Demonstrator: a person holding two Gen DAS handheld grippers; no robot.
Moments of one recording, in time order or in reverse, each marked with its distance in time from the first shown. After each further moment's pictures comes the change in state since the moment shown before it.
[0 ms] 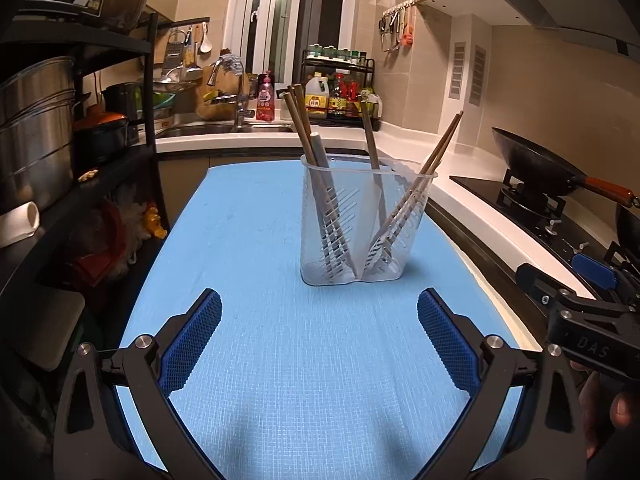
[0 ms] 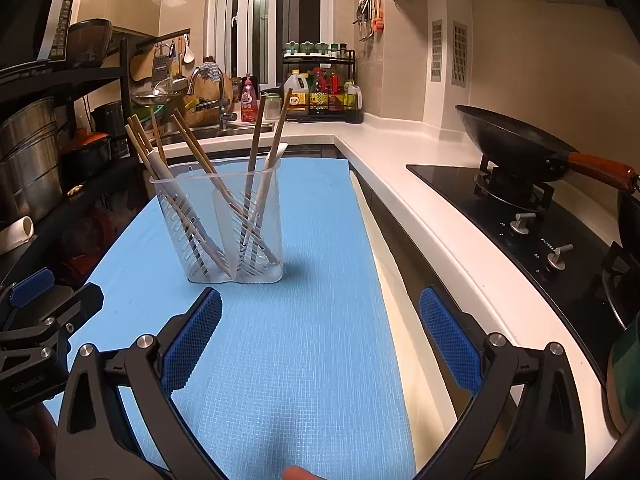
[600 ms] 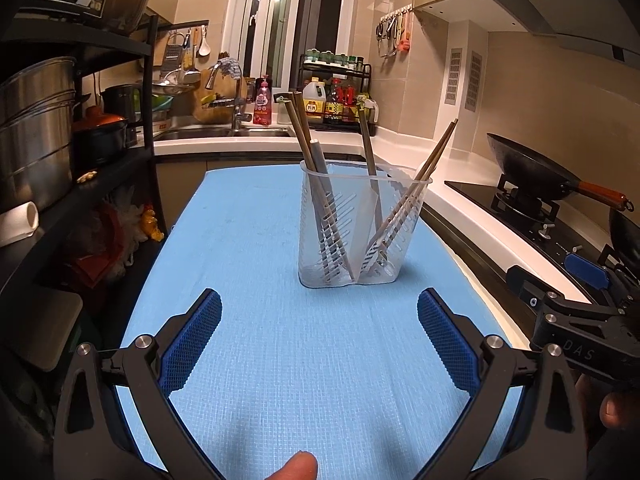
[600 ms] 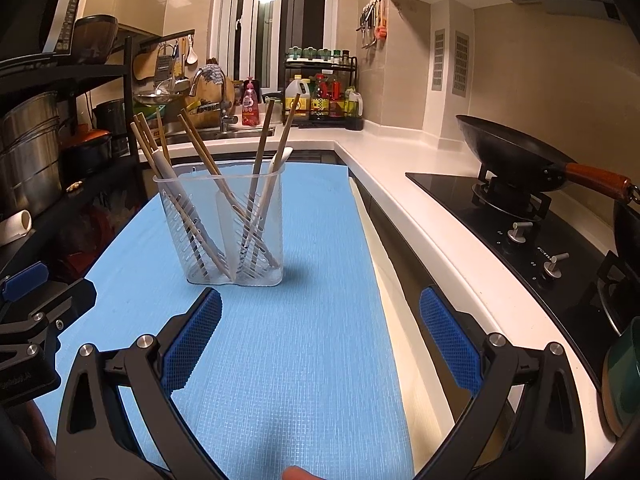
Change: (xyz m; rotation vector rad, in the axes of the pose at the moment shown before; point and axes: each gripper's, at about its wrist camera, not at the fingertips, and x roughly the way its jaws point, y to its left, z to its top) left arm -0.007 0.002 -0.001 -0.004 -0.014 -0.019; right arm -0.003 0.006 -0.003 -0.029 -0.021 -0.013
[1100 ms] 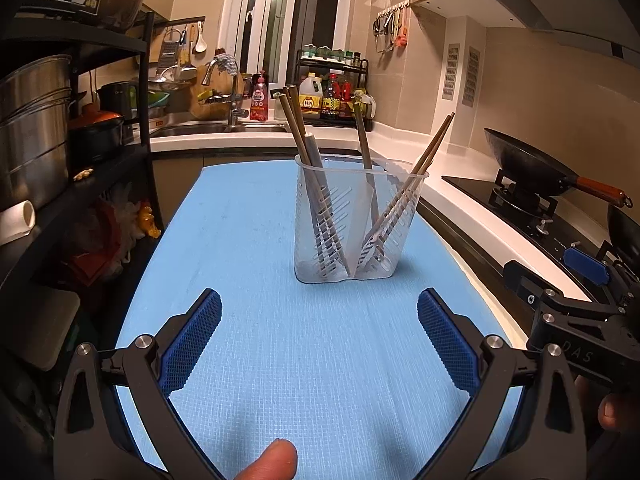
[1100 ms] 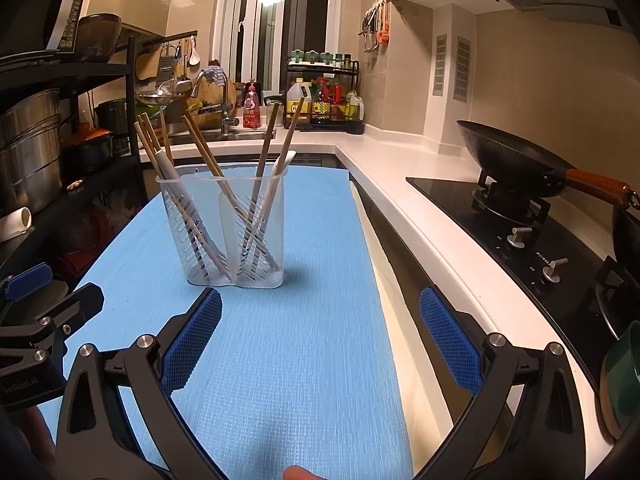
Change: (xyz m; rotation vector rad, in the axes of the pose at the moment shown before) left arm 0.002 -0.003 0.000 0.002 0.016 -0.008; right arm -0.001 0.002 0.000 -0.013 -0.015 -0.005
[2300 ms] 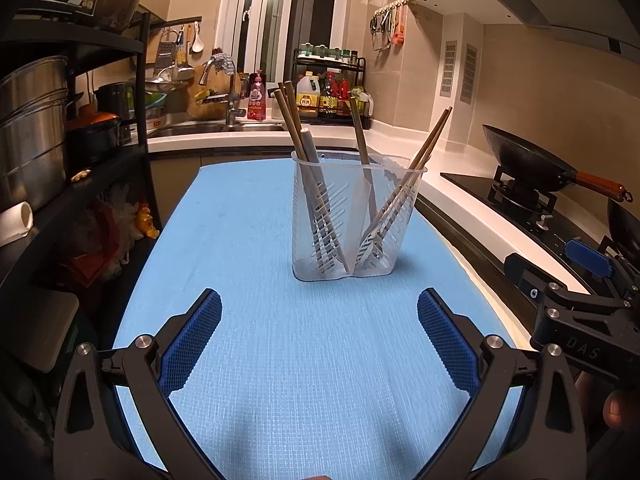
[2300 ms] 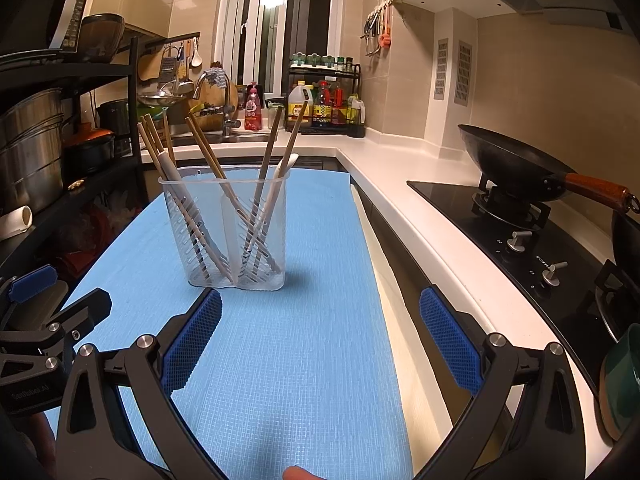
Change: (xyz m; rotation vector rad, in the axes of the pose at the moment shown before) left arm 0.002 0.003 -0.001 0.011 -0.001 -0.005; right arm -0.003 0.001 0.003 -0.007 -0.008 -0.002
